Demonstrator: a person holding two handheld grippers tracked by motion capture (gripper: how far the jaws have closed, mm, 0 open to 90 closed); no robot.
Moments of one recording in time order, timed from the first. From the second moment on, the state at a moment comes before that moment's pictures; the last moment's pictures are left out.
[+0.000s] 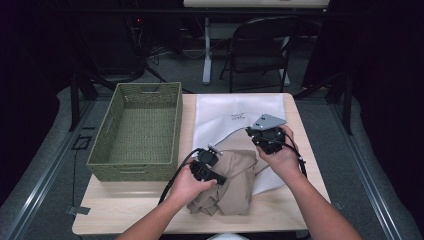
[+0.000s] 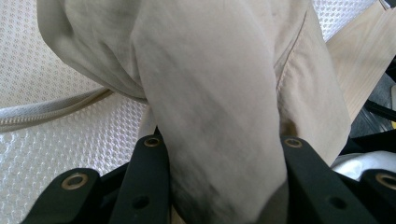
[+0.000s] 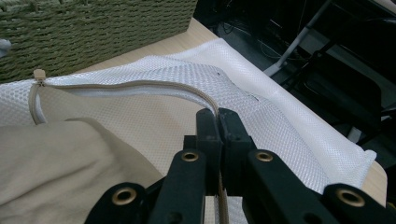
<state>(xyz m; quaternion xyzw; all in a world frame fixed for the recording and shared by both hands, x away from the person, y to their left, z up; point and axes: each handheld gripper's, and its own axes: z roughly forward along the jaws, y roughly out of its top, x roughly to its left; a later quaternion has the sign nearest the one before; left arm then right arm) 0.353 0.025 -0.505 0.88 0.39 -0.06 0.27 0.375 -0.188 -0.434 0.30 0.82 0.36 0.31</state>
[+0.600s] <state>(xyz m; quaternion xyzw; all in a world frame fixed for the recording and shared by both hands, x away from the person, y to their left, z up) 0.360 0.022 -0.487 0.87 0.39 -0.05 0.28 0.374 -0.185 -0.427 0.30 0.82 0.36 0.32</state>
